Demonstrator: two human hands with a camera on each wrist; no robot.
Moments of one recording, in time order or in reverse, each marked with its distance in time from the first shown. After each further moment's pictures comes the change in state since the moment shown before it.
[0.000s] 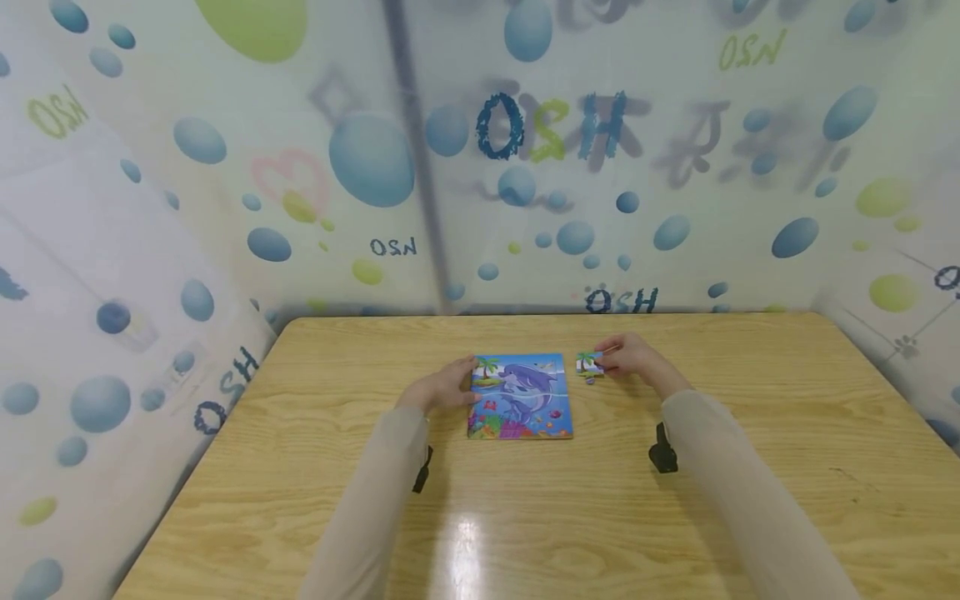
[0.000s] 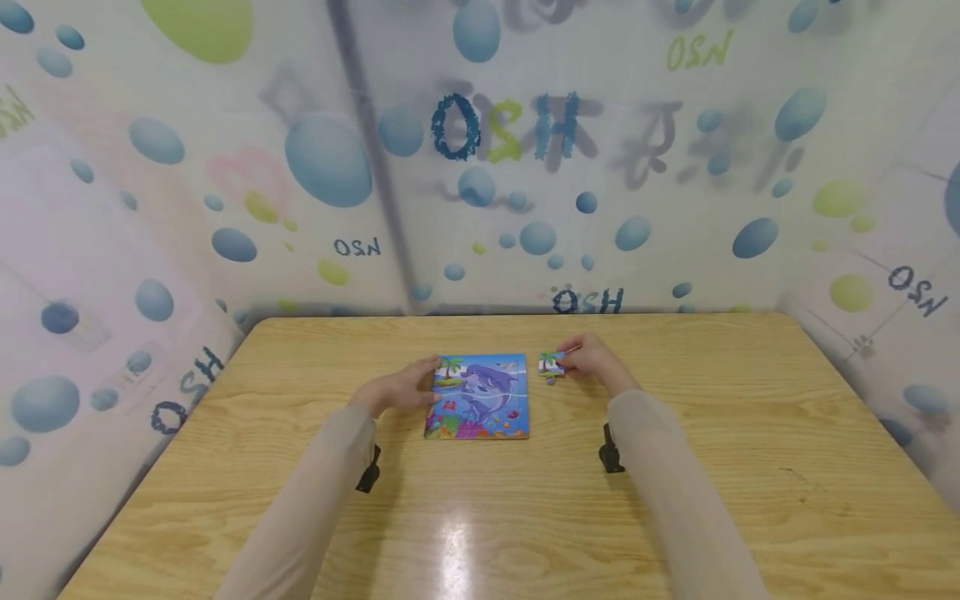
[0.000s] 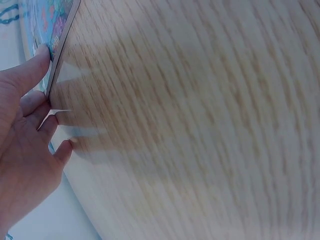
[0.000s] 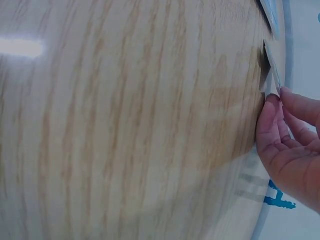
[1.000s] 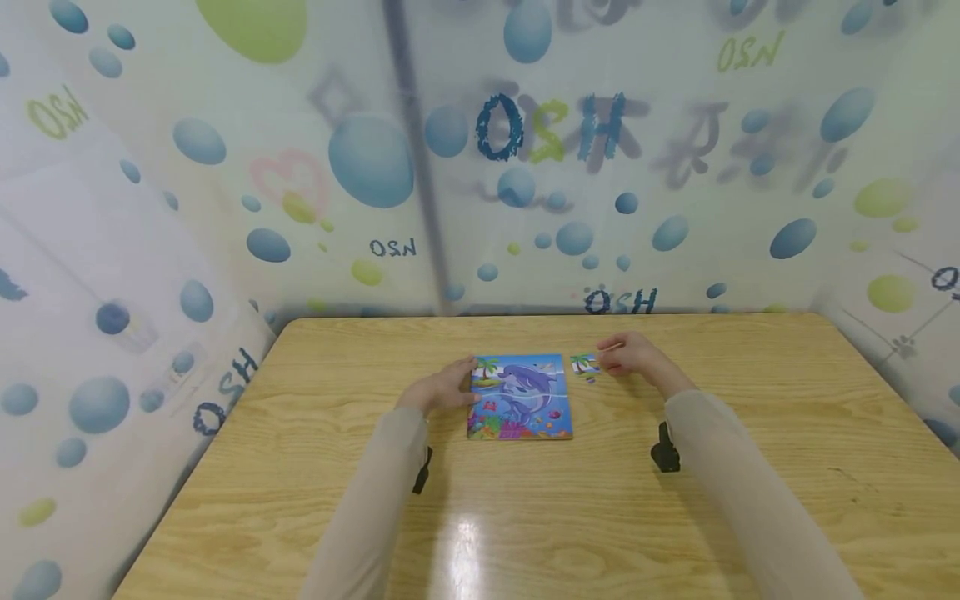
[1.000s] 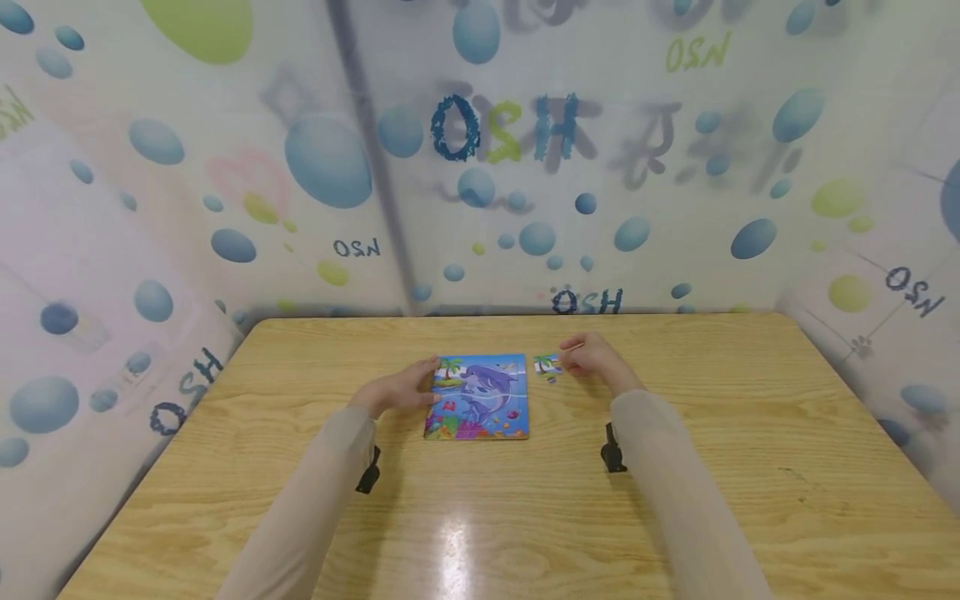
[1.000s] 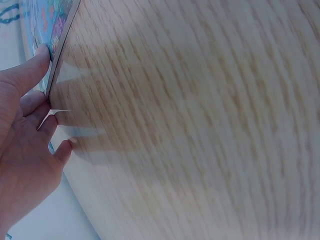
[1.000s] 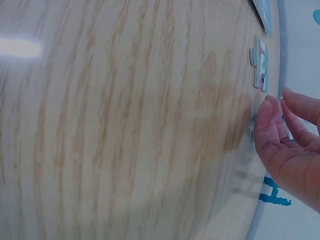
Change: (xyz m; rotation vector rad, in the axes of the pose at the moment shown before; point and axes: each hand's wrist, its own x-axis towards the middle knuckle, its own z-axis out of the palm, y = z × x) left_hand -0.001 0.001 0.001 -0.032 -0.006 -0.027; right_hand -0.008 -0.005 -0.003 0.010 0.021 -0.004
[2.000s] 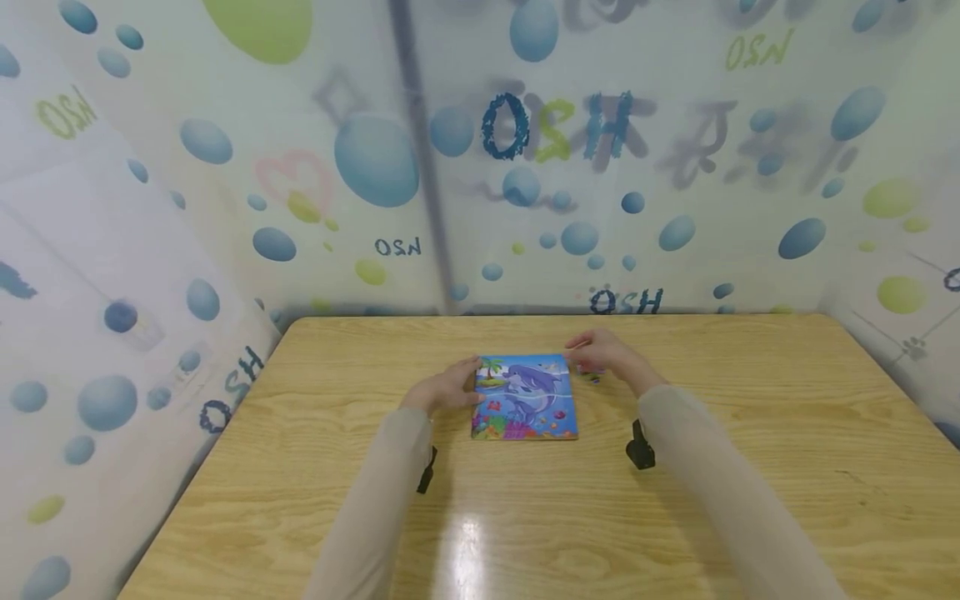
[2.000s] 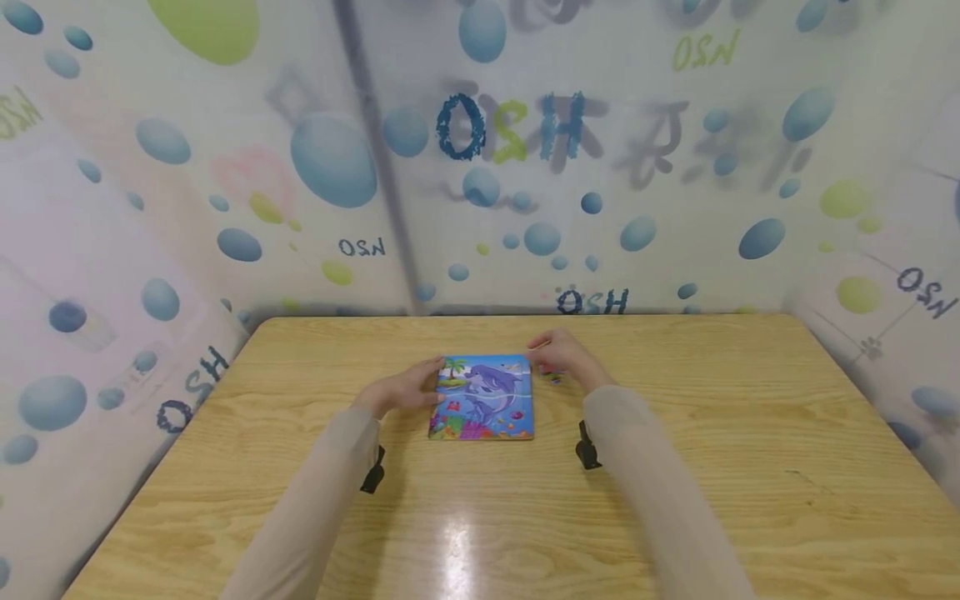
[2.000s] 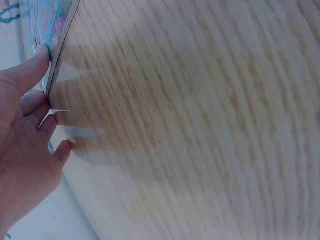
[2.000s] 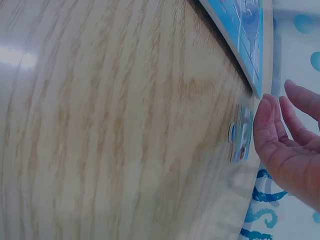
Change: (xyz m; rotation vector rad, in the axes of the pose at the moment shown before) left_hand 0.004 -0.006 0.001 -0.008 0.008 0.009; right_hand 0.022 -0.026 0.035 -0.036 -0.040 -0.035
